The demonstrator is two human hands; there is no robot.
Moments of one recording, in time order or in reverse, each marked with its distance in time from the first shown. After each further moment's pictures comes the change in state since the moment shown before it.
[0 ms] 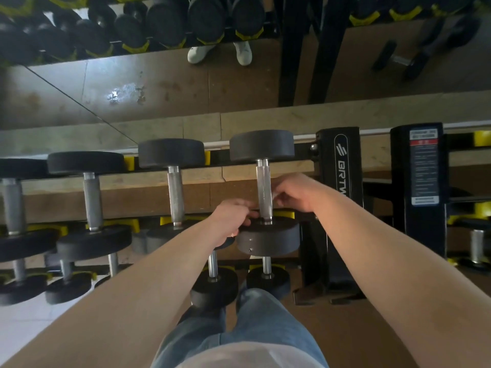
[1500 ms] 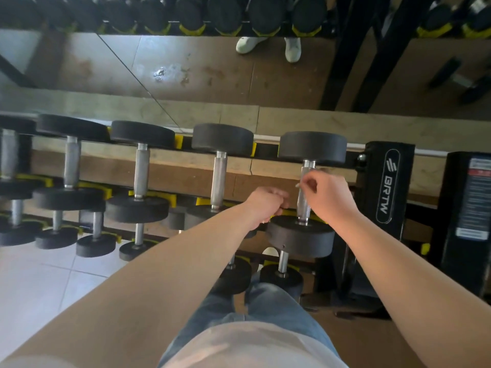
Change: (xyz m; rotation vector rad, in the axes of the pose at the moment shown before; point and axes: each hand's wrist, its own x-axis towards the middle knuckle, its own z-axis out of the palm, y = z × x) left_hand 0.002 0.002 -0.020 -0.080 0.037 0.013; right_hand -0.030 0.003 0.040 -0.882 0.454 -0.691
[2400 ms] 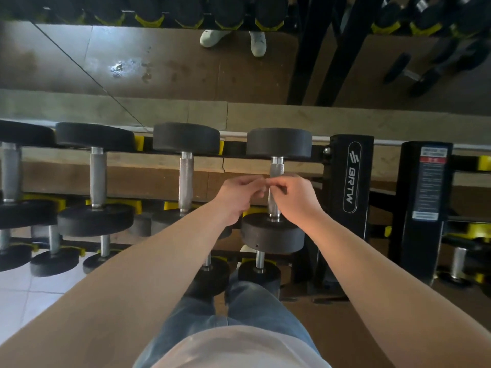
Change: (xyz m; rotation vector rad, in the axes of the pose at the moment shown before) left_hand 0.017 0.003 0.006 -0.334 0.020 0.101; right_hand -0.014 -0.006 0.005 0.241 -0.048 0.140
